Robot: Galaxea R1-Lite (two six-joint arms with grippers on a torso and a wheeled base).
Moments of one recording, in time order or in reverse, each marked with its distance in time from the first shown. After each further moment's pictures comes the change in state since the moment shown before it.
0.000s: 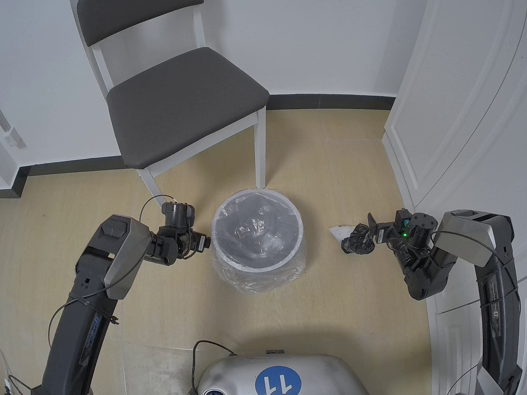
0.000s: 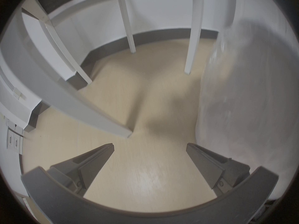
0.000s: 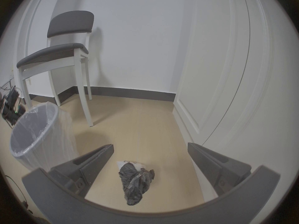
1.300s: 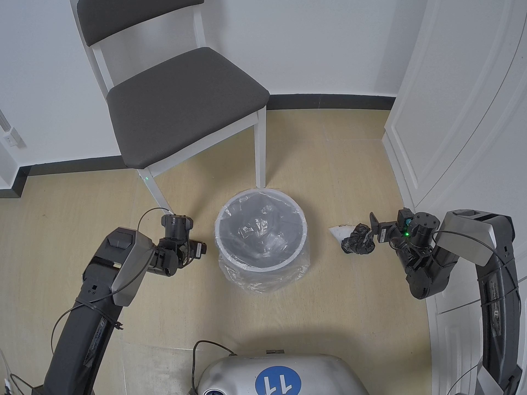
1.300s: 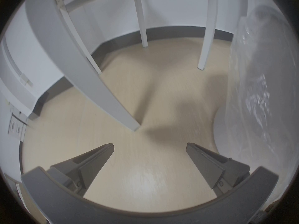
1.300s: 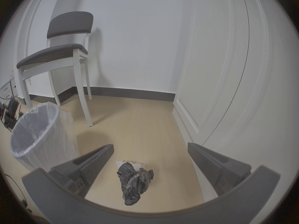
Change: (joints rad) left arm 0.006 0.104 -0.045 -0.060 0.052 -0.075; right arm -0.018 0.002 -0.006 0.000 0.021 0.000
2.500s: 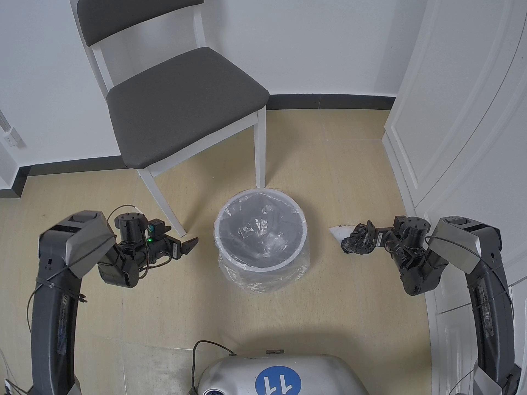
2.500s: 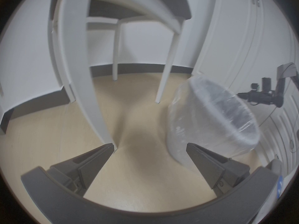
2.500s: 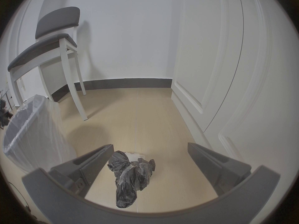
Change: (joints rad) left arm 0.148 -0.288 0.680 -0.625 -0.603 0.094; right arm -0.035 0.138 -0.206 0.159 0.017 0.107
